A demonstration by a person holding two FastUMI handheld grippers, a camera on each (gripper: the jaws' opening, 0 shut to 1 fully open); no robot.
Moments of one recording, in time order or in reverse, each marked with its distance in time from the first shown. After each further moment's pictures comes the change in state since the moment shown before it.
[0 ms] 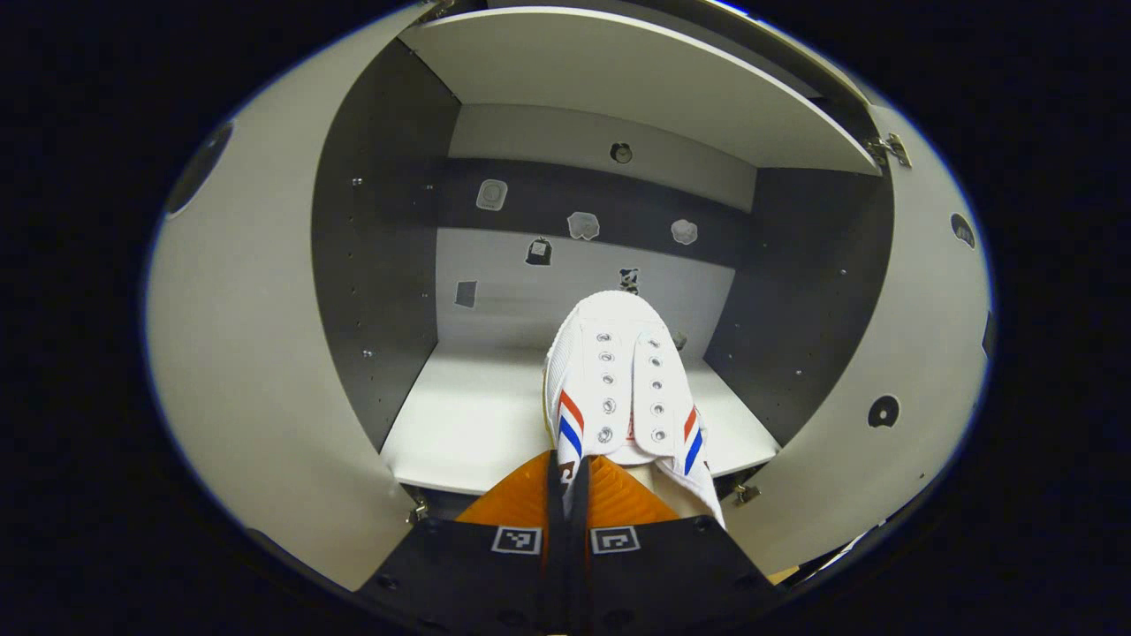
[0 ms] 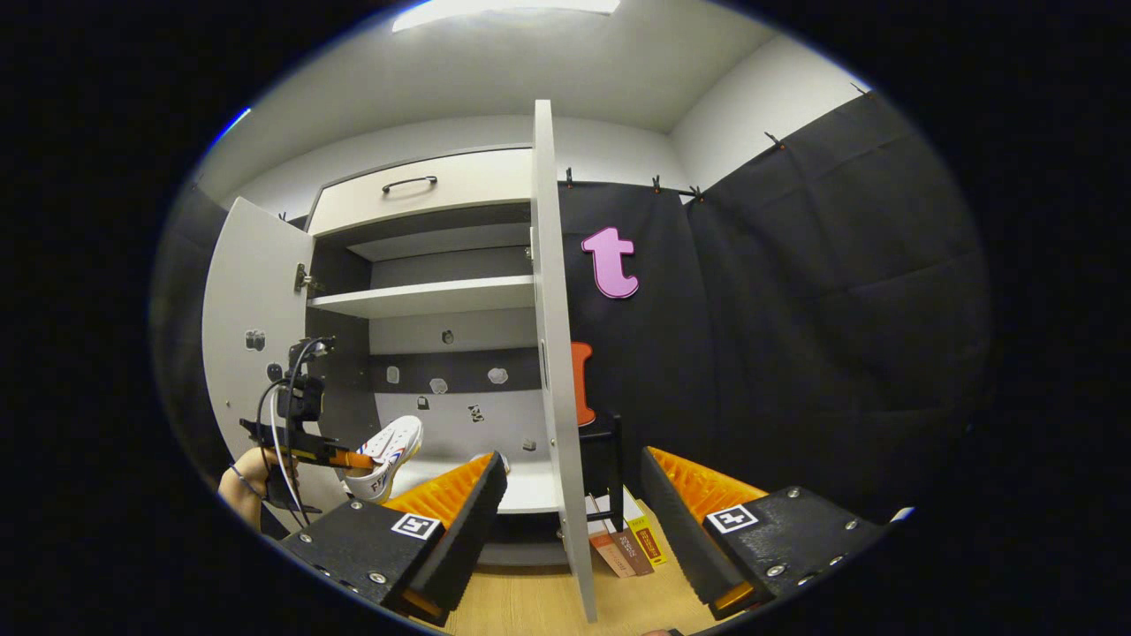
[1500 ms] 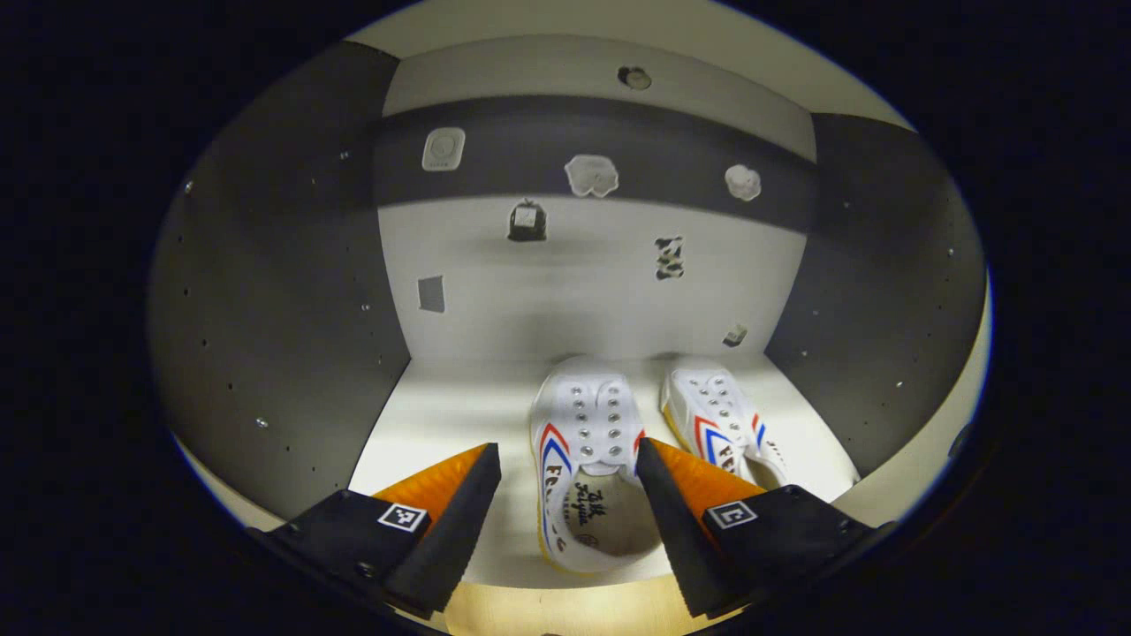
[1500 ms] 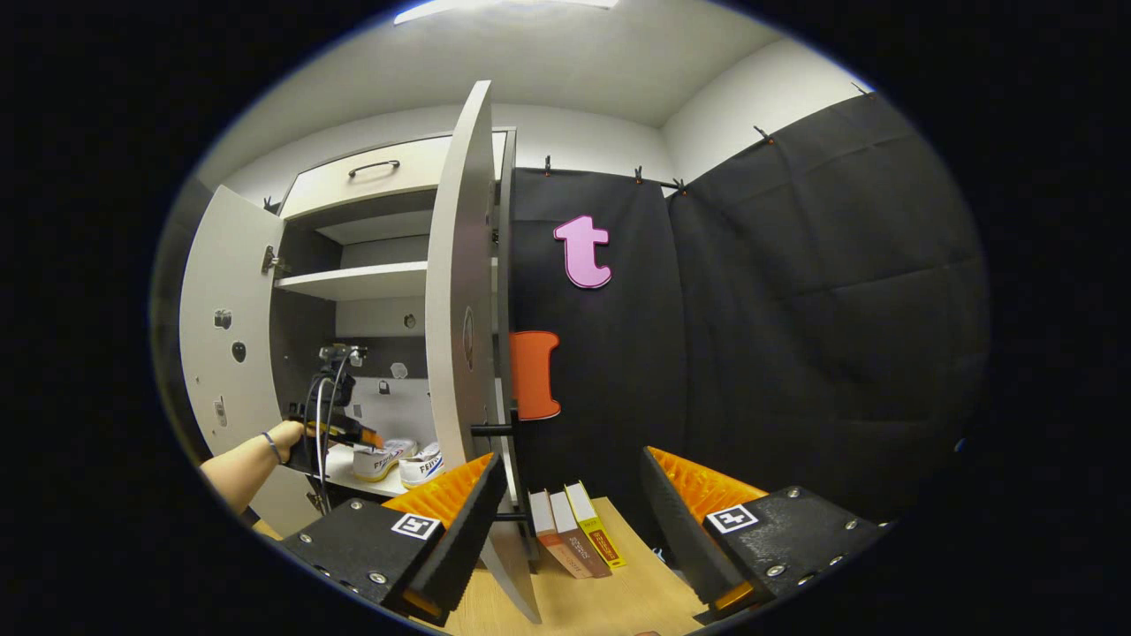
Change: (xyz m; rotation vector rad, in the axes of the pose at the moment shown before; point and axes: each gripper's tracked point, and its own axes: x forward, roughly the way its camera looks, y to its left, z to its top) left arm 0.114 -0.010 0.021 0.093 0.037 0.067; right arm 0.032 -0.064 -0.007 -0.054 0.038 -0.042
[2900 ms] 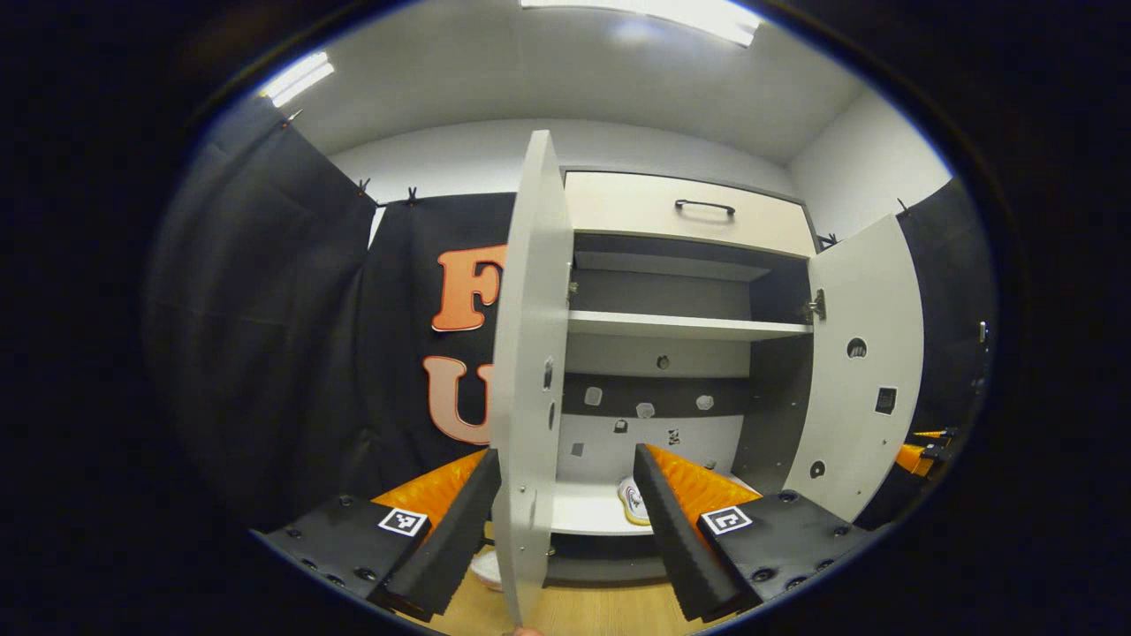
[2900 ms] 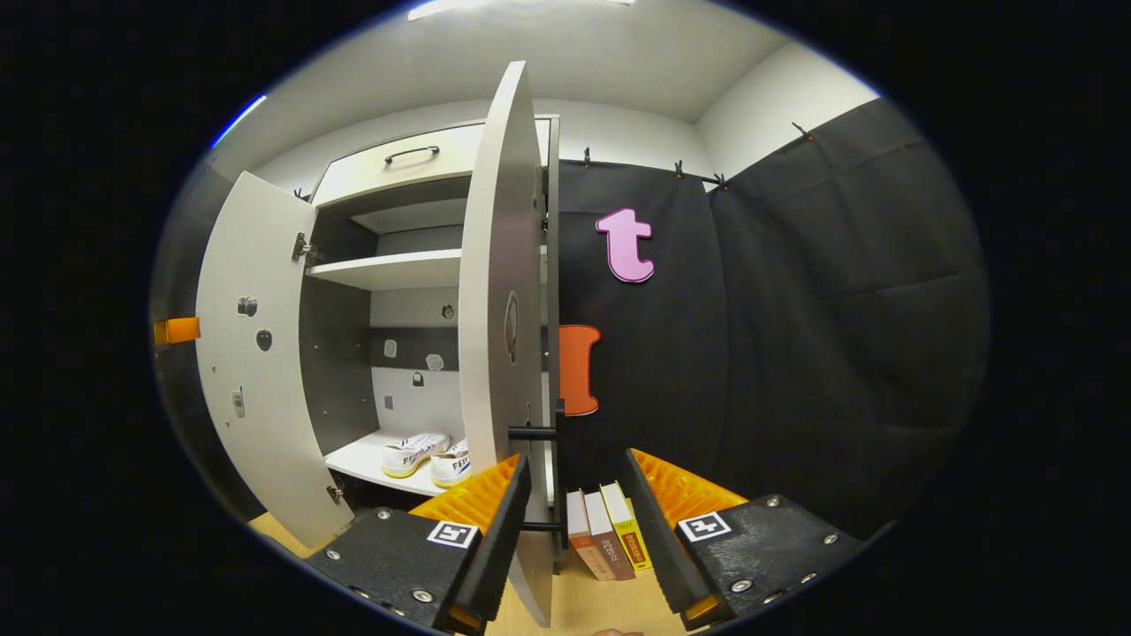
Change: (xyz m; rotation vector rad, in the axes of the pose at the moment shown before) left arm -0.459 0.110 0.026 -0.056 -0.627 0.205; right arm 0.019 0.058 0.004 -0.018 0.018 0.105
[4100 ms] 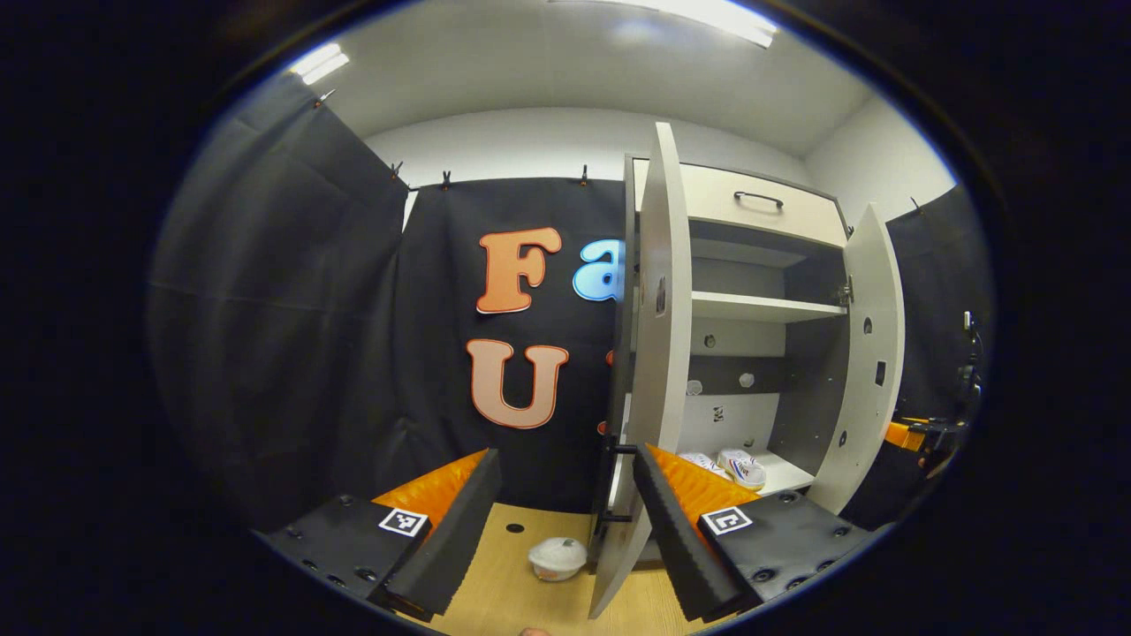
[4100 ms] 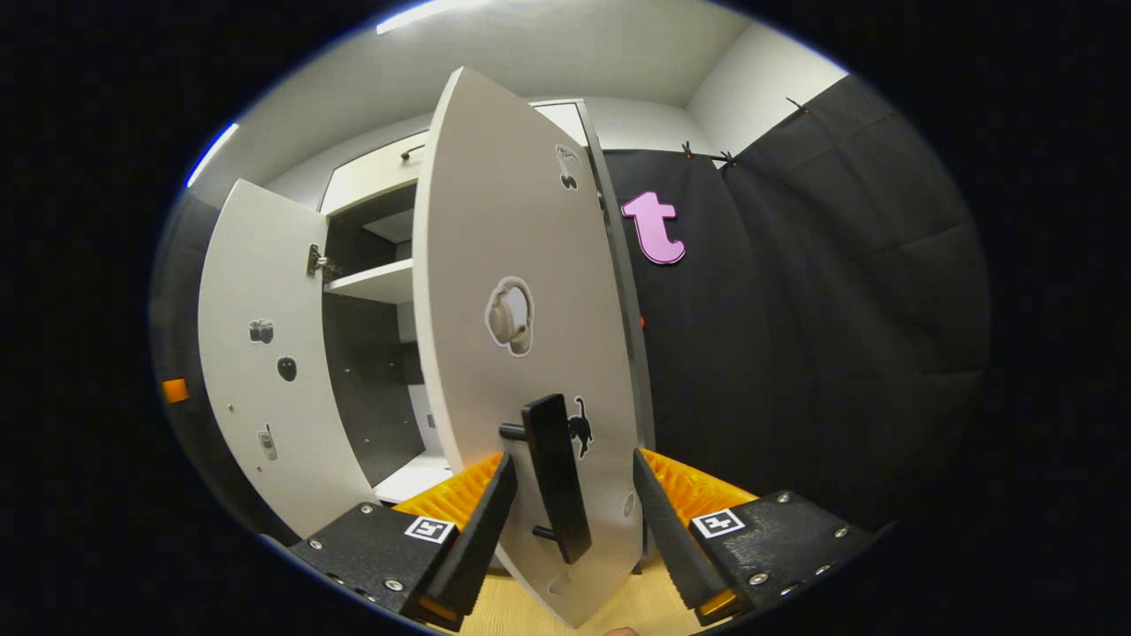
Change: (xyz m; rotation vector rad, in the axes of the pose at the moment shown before) left arm -0.015 0.111 -0.040 -0.008 0.065 0.005; right arm 0.052 0.107 -0.005 0.115 0.025 0.022
